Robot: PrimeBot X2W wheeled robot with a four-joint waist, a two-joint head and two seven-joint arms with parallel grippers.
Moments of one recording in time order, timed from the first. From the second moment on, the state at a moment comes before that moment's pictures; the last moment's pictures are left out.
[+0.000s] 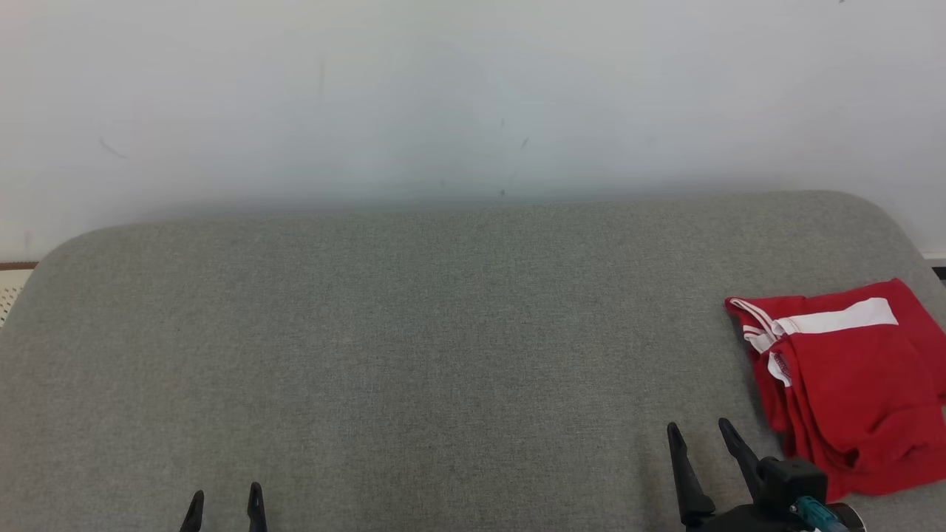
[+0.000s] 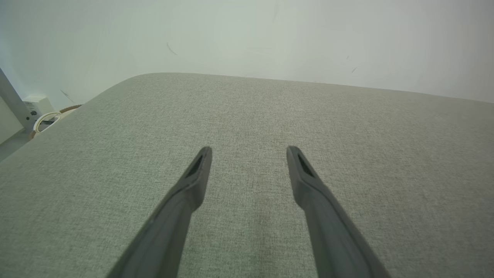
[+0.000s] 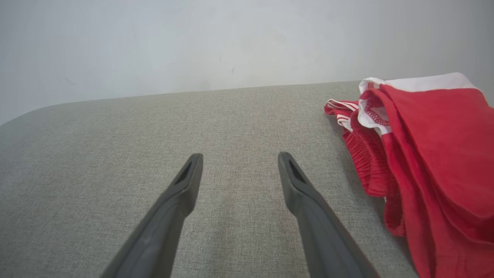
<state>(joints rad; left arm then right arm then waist) -0.04 0.05 0.01 0.26 -0.10 0.09 -0.26 -0.13 -0.11 0.20 0.42 0.12 0.13 -0.26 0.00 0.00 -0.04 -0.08</state>
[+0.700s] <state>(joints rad) -0.04 0.05 0.03 0.27 -0.10 0.07 -0.26 -0.14 -0.11 0.22 0.41 0.12 0.13 -0.26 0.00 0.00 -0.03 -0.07</state>
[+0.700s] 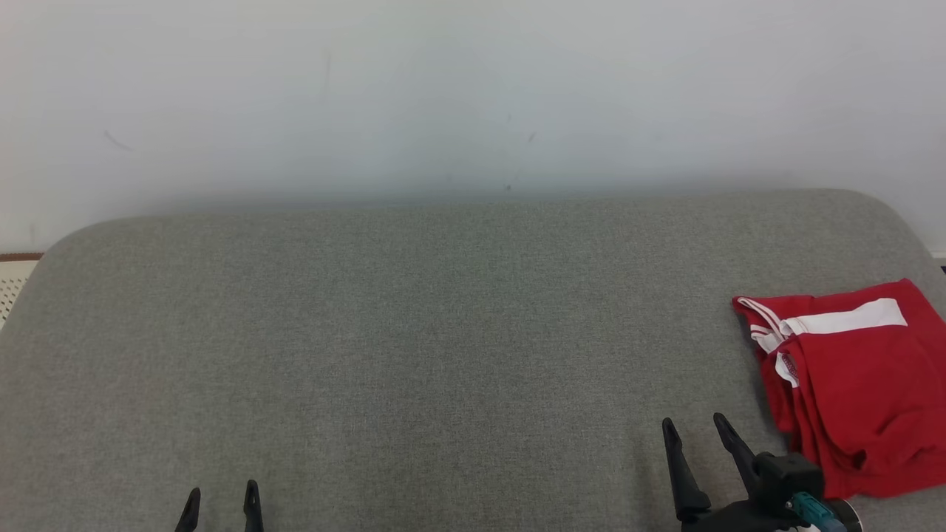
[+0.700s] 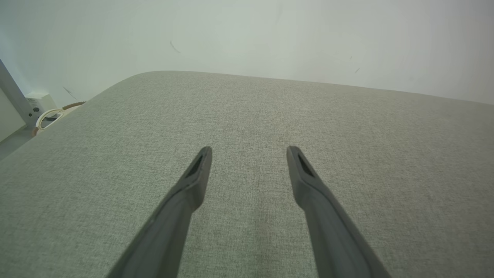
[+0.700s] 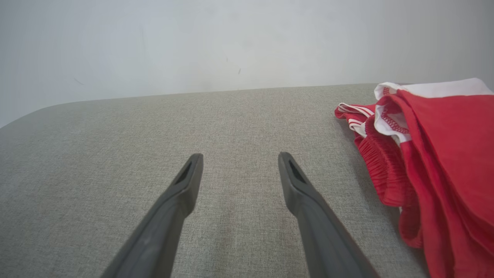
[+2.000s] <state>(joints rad) -0.06 0.05 0.05 0.27 -0.12 0.04 -0.26 -0.16 -0.11 0.23 0.41 0.12 0.13 -0.26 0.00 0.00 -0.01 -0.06</state>
